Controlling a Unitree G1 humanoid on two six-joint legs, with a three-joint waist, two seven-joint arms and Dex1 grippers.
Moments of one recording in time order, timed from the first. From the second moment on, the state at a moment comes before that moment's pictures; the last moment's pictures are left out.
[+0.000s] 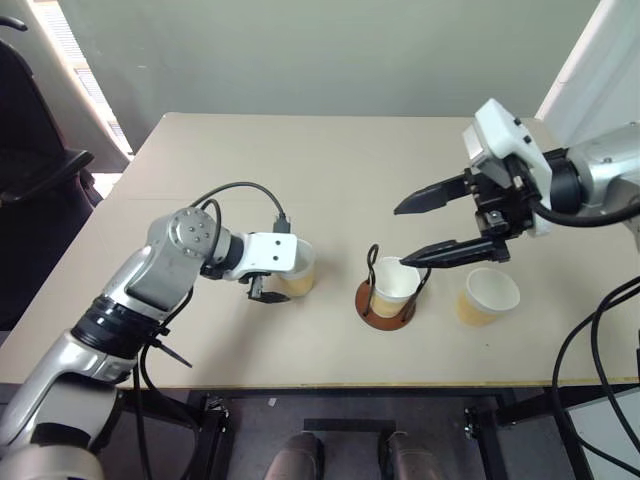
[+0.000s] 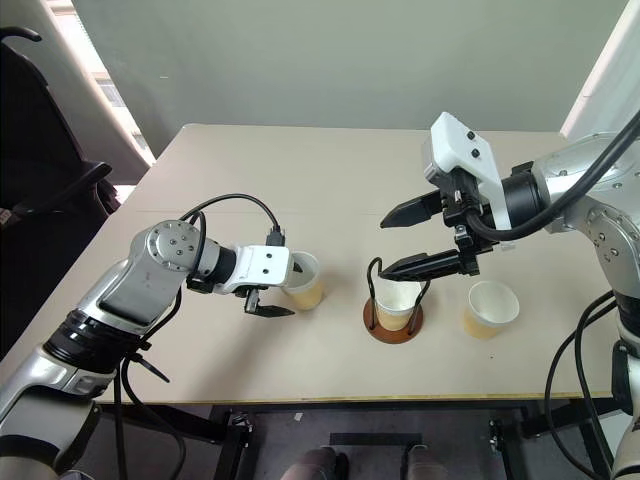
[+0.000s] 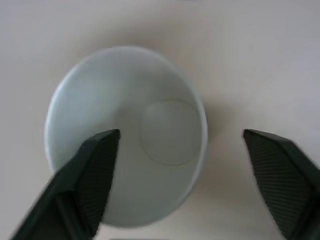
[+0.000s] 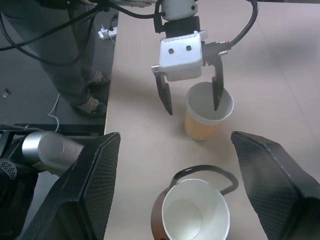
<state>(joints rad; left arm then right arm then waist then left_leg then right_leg) -0.78 0.85 -0.40 0.05 0.09 0.24 -1.29 -1.04 -0.96 0.13 -0.37 0.65 1.04 1.28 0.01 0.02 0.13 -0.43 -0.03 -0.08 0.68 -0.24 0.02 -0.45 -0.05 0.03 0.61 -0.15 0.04</state>
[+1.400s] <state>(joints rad) -1.21 0.73 -0.27 -0.01 -0.37 0.52 -1.57 -0.58 -1.20 -0.27 -0.43 0.78 1.01 1.20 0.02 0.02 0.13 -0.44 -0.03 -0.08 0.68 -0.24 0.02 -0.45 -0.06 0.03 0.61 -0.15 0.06</state>
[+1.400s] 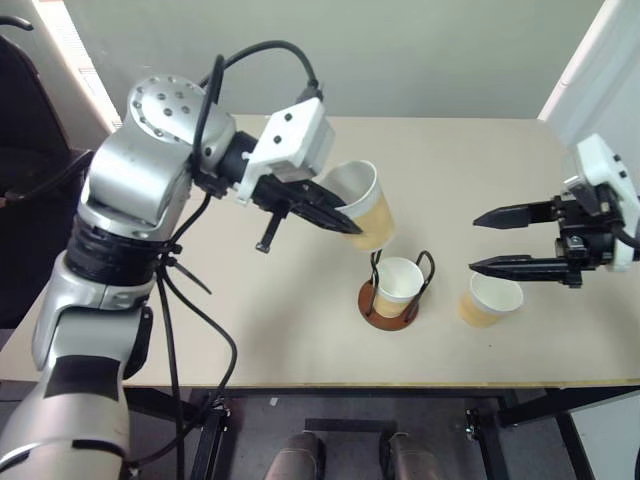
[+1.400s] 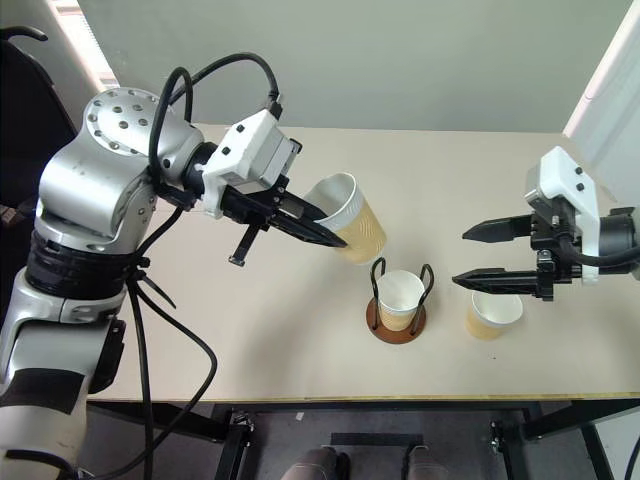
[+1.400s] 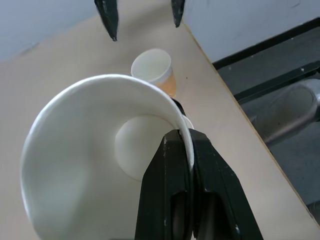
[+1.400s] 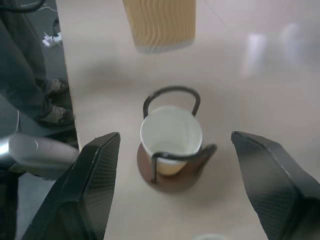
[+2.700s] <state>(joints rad) -1.35 0.50 -0.70 0.33 -0.39 0.10 -1.58 -0.42 -1.40 -0.61 -0.56 1.07 1.14 1.10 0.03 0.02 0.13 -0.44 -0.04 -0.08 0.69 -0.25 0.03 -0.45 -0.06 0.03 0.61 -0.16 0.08</state>
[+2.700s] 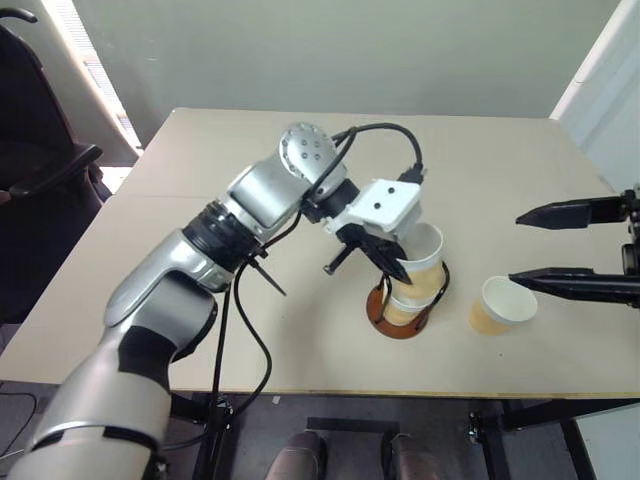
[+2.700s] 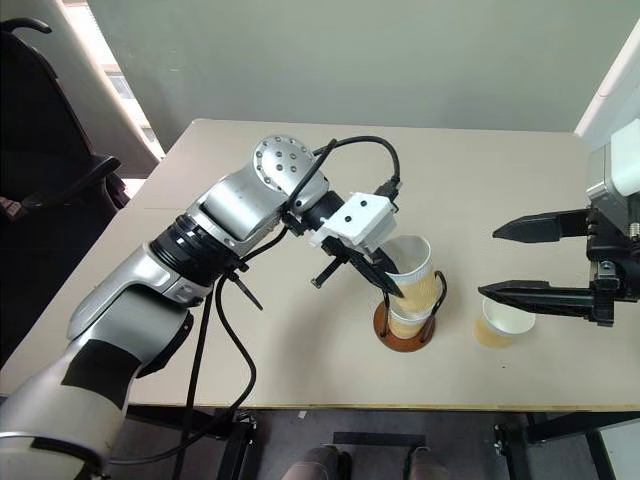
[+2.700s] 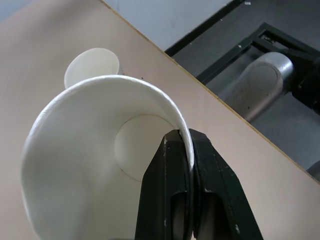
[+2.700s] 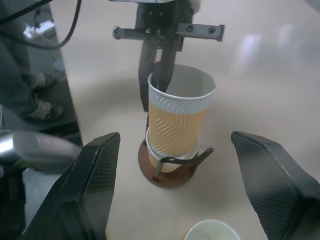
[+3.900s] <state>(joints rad) -1.36 0.39 -0.56 0.48 -0.21 0.03 -1.58 -0.39 -1.43 -0.52 -0.56 1.05 1.12 1.02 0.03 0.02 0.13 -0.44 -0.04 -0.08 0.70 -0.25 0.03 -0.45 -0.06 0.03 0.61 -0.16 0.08</state>
